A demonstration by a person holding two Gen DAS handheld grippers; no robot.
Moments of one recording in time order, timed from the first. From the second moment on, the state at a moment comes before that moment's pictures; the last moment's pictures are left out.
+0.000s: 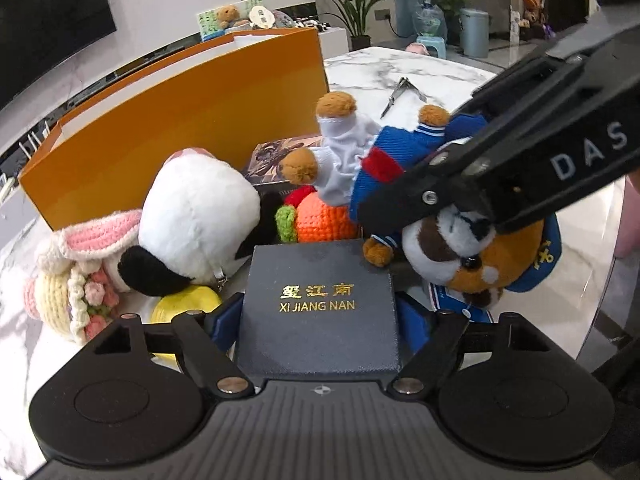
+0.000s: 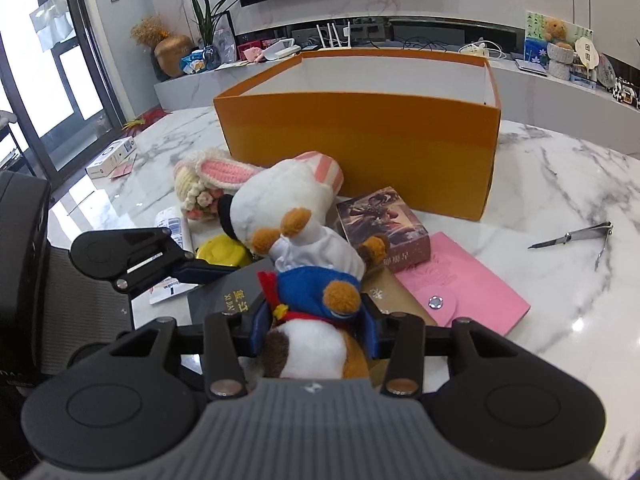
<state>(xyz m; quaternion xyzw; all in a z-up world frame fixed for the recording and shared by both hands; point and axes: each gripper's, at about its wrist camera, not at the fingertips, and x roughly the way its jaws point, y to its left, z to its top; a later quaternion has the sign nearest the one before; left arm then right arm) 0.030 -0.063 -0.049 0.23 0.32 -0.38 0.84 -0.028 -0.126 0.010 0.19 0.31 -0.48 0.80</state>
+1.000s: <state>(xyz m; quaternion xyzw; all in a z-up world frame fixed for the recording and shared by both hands) 0.036 -0.031 -0.007 0.18 0.34 -0.30 0.88 -0.026 -0.105 0.019 0.19 0.29 -0.51 0.79</state>
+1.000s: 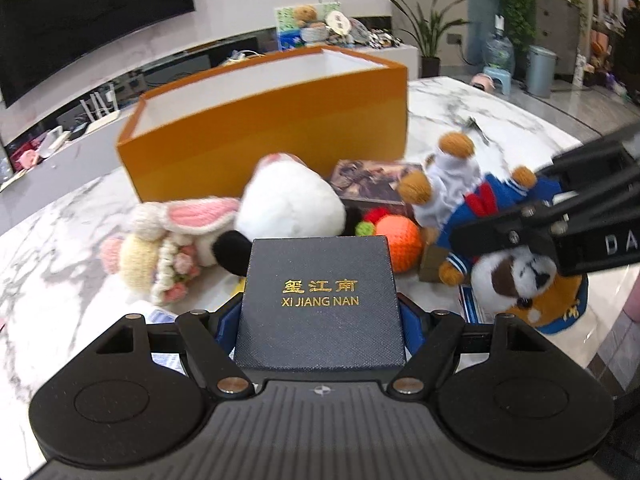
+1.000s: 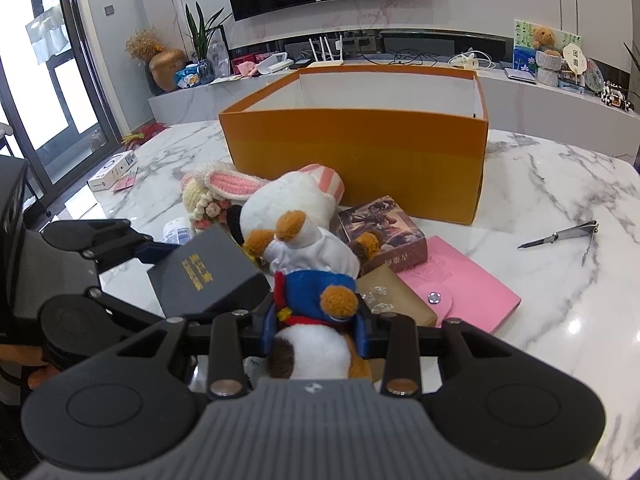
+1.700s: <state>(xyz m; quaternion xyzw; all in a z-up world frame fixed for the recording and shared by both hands) 0.051 -0.014 0.045 0.11 0.31 -0.26 0.91 -0.023 -0.098 0.067 0.19 0.22 -0.54 0.79</state>
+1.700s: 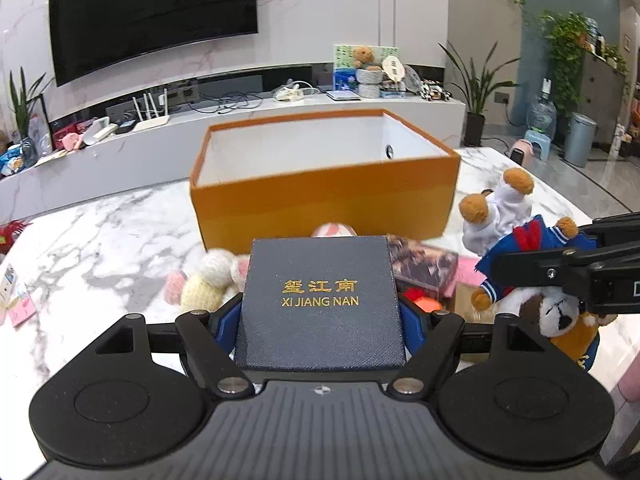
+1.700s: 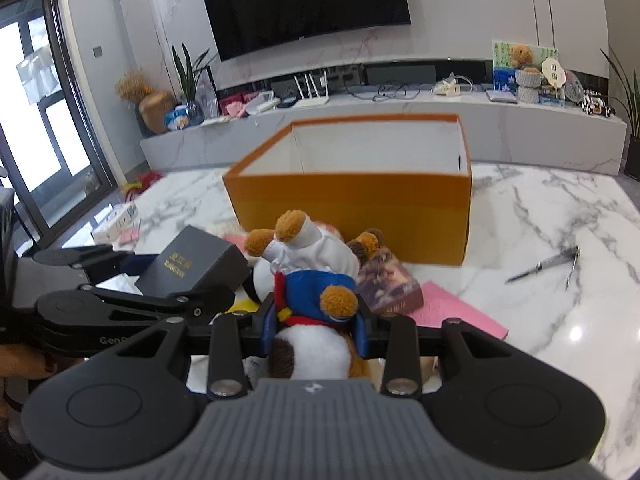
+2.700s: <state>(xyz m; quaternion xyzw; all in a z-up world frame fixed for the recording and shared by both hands) 0.340 -0.122 0.037 0.16 0.45 -0.23 0.85 0.004 -0.422 0.096 0.22 0.34 -0.55 0.73</state>
